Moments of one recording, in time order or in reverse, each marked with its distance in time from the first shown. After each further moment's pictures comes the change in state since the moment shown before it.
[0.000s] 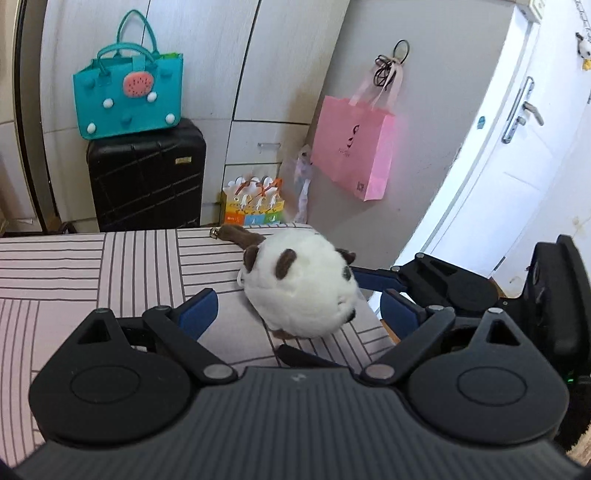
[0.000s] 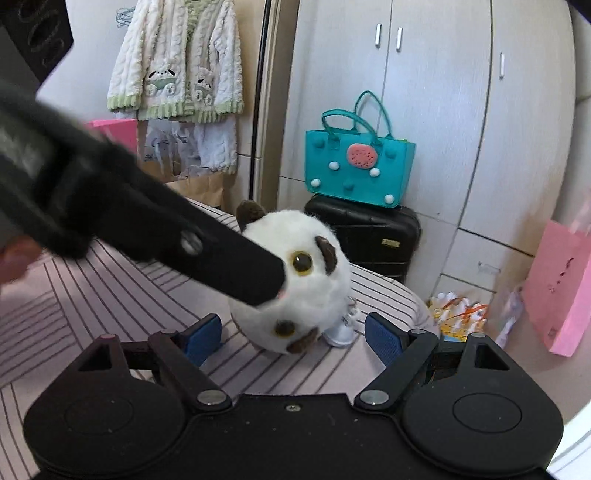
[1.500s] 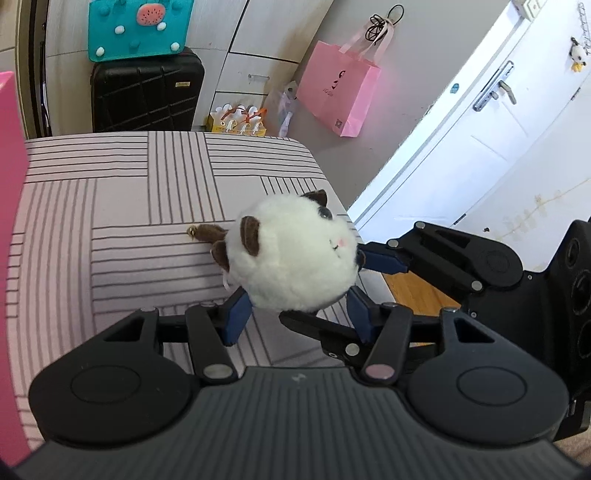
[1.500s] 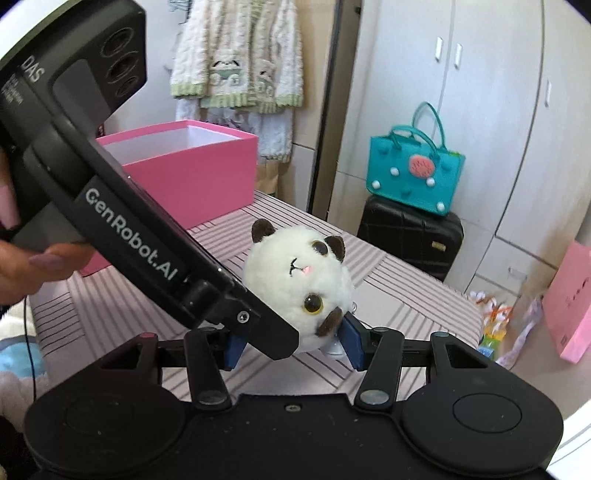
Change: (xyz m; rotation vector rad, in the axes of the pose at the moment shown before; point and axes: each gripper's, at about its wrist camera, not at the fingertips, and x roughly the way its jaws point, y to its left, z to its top) left arm -0.088 0.031 -0.030 -0.111 0.241 -0.117; right arm -0.088 0.118 0.042 -0.076 0.084 0.081
